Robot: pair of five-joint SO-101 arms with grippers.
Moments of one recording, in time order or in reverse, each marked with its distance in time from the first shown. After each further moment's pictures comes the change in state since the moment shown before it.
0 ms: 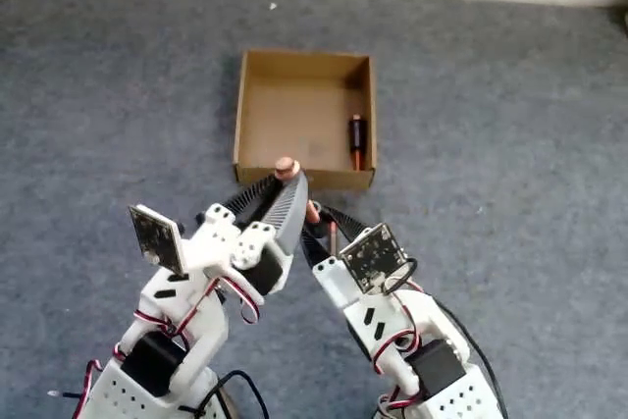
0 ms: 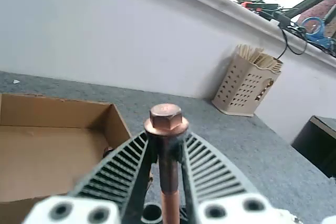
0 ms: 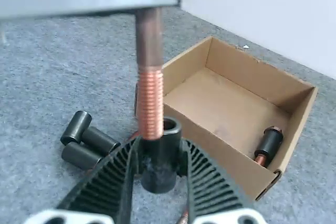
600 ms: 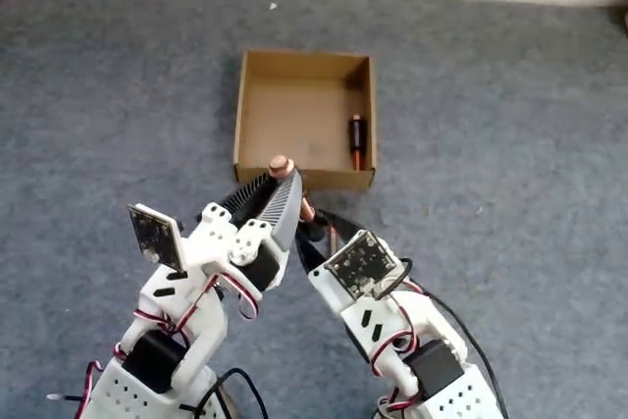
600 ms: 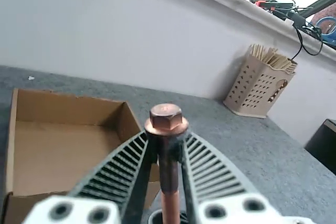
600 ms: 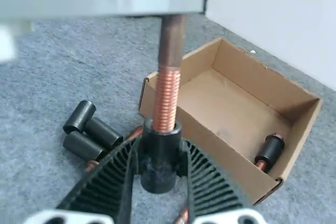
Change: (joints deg) left arm -2.1 -0.3 2.4 -0.4 0.0; right arm -1.5 0.1 0.0 0.0 4.7
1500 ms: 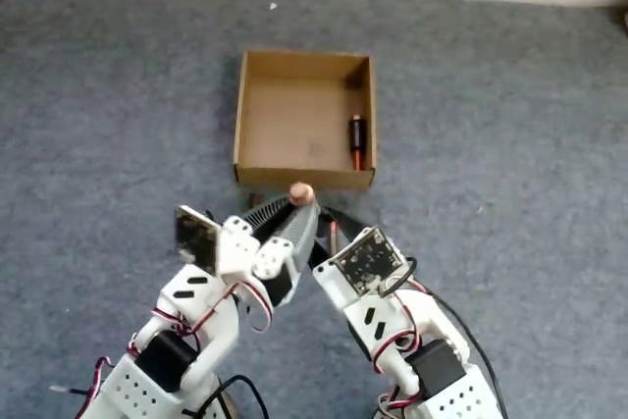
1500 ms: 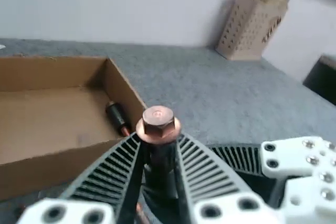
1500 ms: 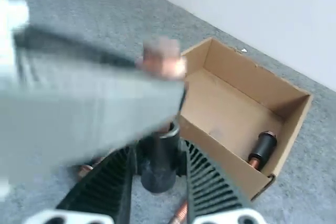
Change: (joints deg) left arm 6.6 -0.1 4.3 5.6 -7.4; right arm 2.6 -0.1 0.0 -0.1 -1.8
